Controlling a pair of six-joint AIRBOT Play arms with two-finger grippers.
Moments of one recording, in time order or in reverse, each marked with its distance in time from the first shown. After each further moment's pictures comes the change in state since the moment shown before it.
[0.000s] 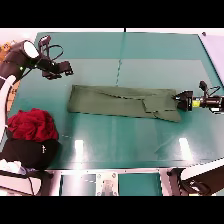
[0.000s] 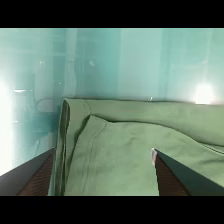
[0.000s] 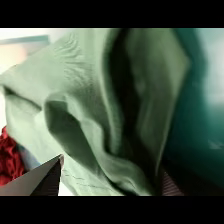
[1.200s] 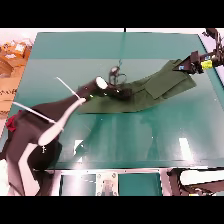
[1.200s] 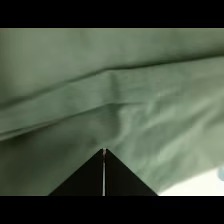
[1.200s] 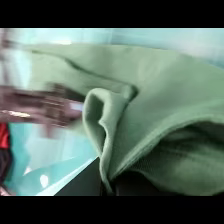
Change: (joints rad) left arm -0.542 -0.390 0.045 -0.650 0.411 0.272; right arm 0.330 0.297 0.496 -0.145 0.227 0.354
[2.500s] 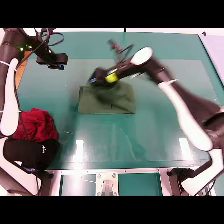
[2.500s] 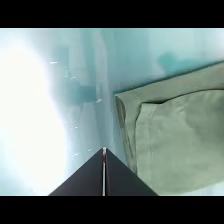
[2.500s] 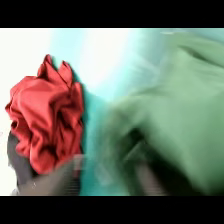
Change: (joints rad) left arm 0.534 0.175 0.453 0.763 -0.845 -0.128; right arm 0.831 -0.245 0.011 0.072 -0.618 0.217
